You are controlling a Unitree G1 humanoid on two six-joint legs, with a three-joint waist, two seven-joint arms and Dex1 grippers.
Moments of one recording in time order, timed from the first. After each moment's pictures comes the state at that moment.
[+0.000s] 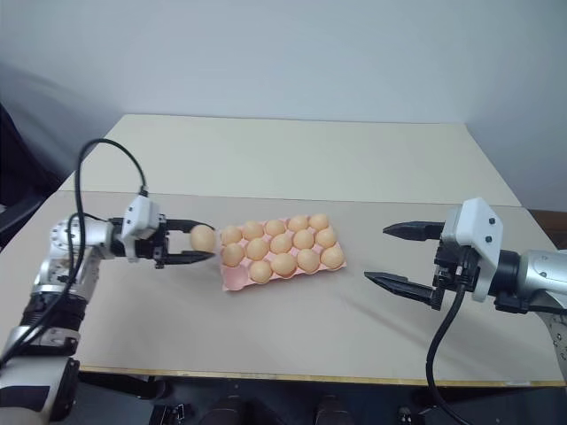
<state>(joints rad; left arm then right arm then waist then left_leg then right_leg) -0.61 0.65 -0.03 0.36 -0.30 -0.06 -1.46 -0.09 -0.98 -0.42 -0.50 0.69 0.55 1.06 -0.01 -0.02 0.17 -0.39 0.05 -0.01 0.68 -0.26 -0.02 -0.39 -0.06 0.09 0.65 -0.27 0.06</state>
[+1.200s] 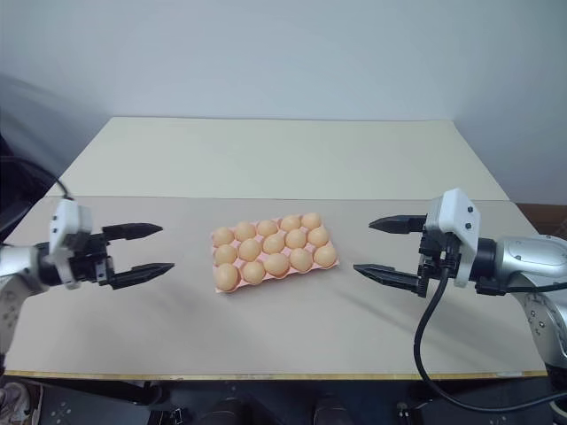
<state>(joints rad) -0.12 0.89 0.43 -0.23 -0.56 0.48 -1.16 -0.26 -0.96 -0.25 -0.35 0.65 0.50 1.12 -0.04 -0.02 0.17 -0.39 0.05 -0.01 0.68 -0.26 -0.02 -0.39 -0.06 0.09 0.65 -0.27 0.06</state>
